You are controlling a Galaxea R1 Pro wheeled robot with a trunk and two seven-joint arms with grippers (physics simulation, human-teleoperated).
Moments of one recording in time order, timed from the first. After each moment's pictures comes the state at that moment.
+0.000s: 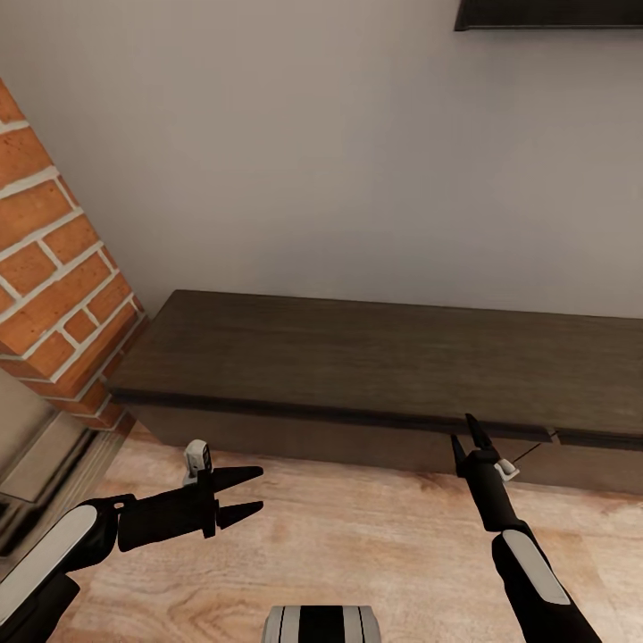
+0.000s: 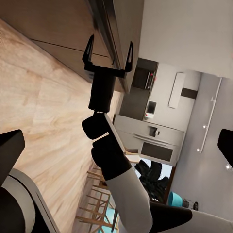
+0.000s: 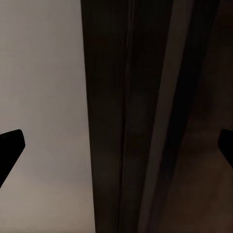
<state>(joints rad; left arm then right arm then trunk) -0.28 0.44 -0.28 -1.56 1.88 0.99 -0.03 -0.40 -0.08 -0.17 -0.87 -1.49 0.19 0.71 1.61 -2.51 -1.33</state>
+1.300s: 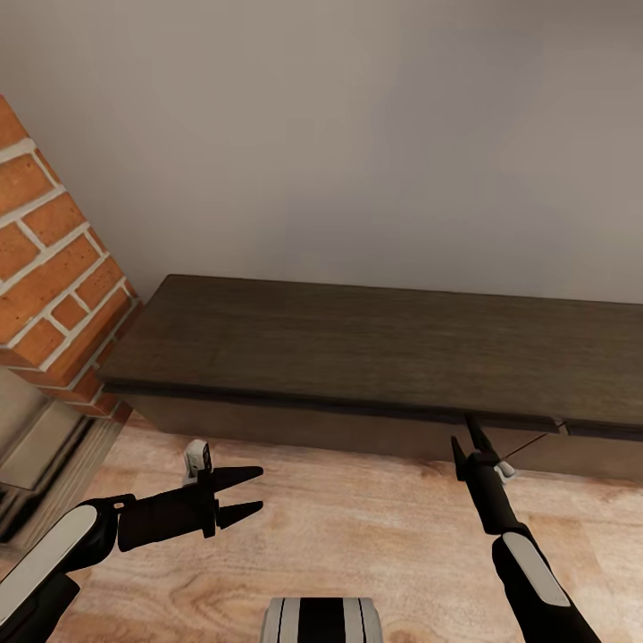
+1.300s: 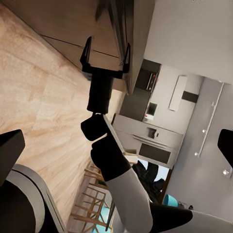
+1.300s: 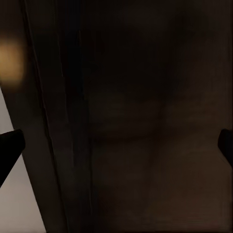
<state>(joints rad) -0.28 0.44 -0.28 -1.56 1.88 0.99 -0.03 -0.40 -0.08 -0.17 -0.85 -1.49 0.19 0.71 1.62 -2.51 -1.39</state>
